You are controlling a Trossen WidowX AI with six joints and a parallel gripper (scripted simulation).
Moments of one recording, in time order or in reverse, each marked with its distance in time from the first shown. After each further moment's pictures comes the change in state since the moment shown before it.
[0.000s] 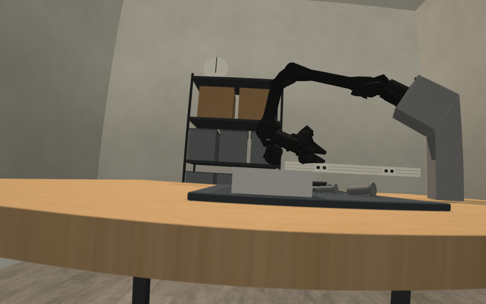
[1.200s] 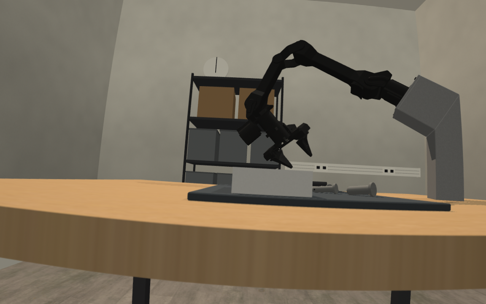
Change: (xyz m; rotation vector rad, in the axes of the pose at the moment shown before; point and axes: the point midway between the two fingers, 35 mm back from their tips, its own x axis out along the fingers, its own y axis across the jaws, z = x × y) arm -0.052 -0.080 -0.059 -0.646 0.181 0.570
